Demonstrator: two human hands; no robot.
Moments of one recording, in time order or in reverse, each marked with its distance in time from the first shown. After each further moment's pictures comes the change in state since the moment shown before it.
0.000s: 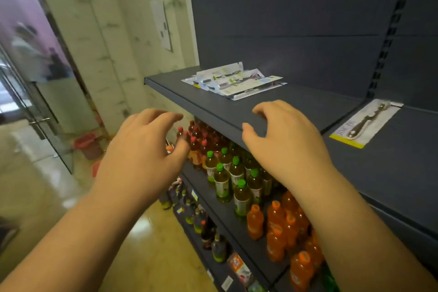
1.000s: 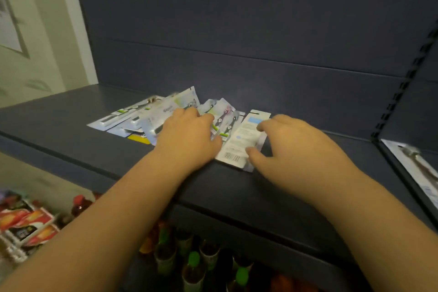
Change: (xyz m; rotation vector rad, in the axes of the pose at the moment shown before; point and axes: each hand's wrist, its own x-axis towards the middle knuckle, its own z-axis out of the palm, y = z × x) left_hand 0.342 -0.062 0.261 -0.247 -0.337 0.488; right_hand 0.232 -0.015 0.130 -0.649 -0.154 0.403
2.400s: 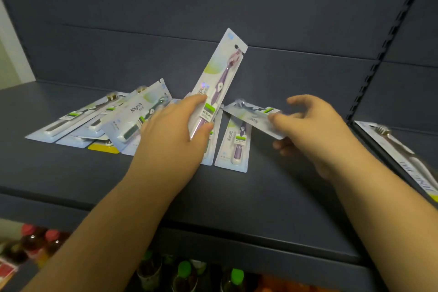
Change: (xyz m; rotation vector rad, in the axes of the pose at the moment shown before) left_hand -0.010 -0.006 0.004 -0.621 0.138 0.076; right_hand 0.027 0.036 0.032 1.001 0.211 0.612
